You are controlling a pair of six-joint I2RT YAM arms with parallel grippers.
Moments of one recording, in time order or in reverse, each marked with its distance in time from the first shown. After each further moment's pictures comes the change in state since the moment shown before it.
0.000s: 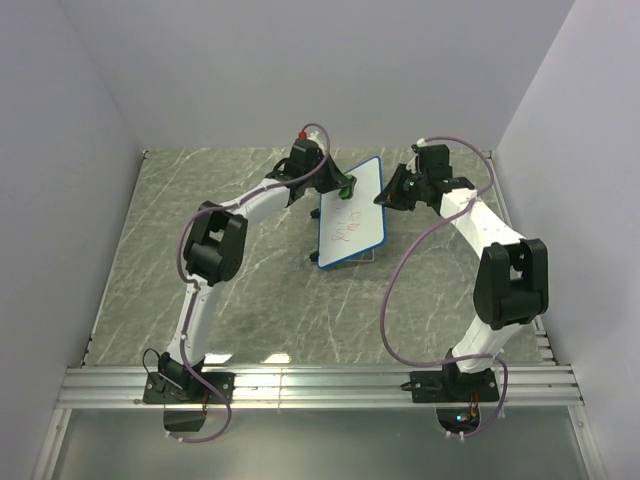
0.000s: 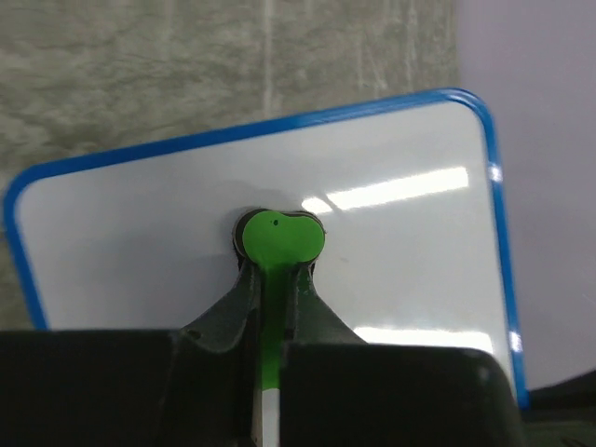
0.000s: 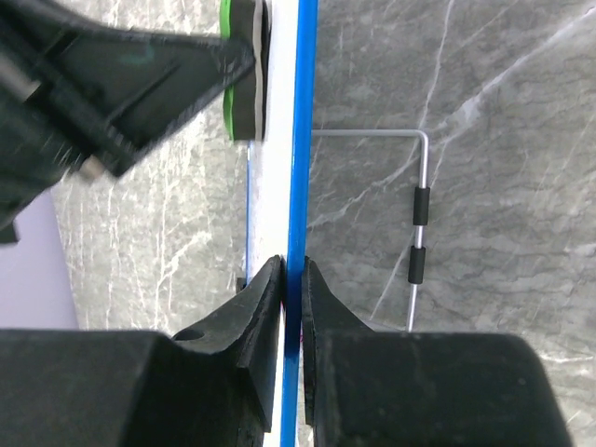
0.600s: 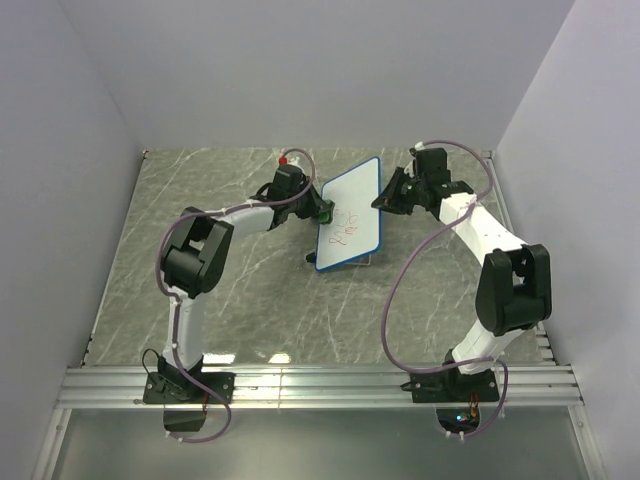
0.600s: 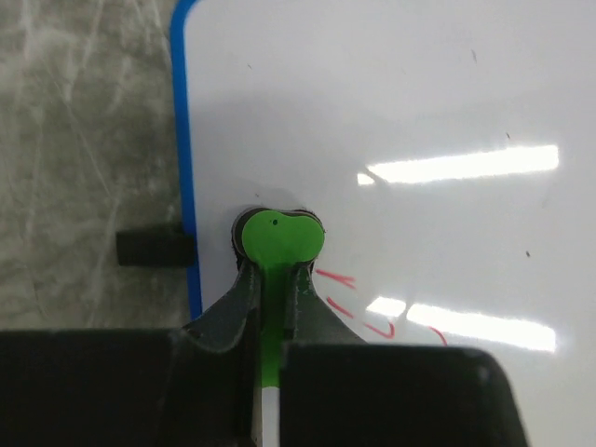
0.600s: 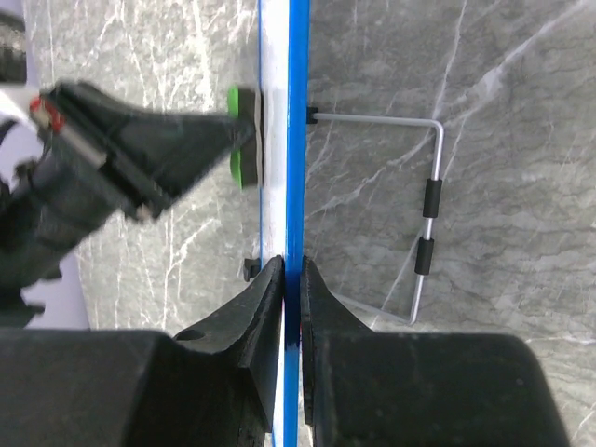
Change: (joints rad) left arm 0.029 -0.207 -0.452 0.142 -0.082 0.005; right arm 0.025 -0.041 -0.038 -0.001 0.005 0.031
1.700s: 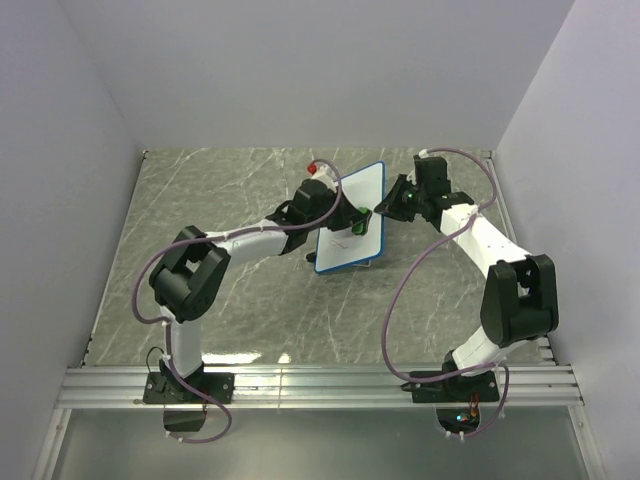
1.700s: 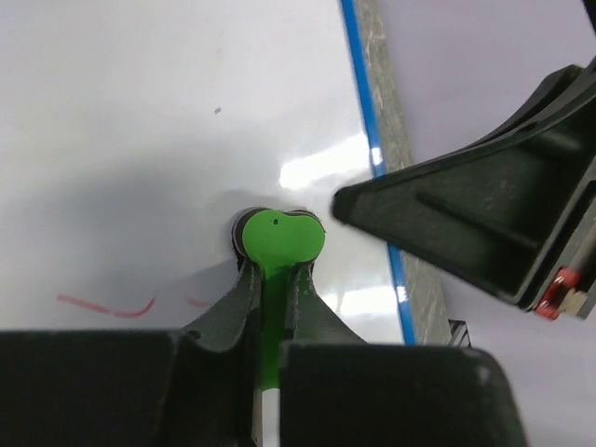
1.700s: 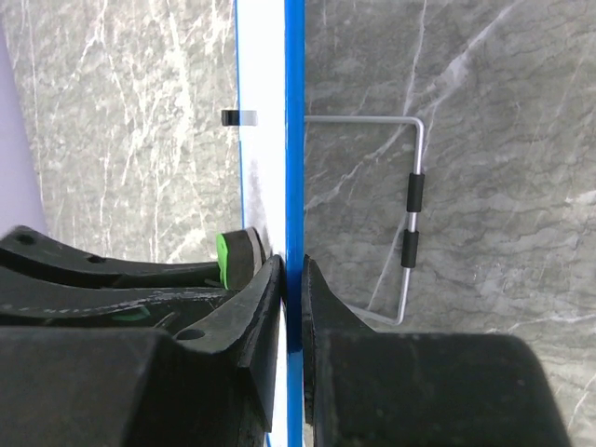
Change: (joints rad) left arm -0.221 -0.189 -0.146 0.168 -0.035 -0.064; right arm 0.020 -0.080 -0.113 0.060 0.096 0.039
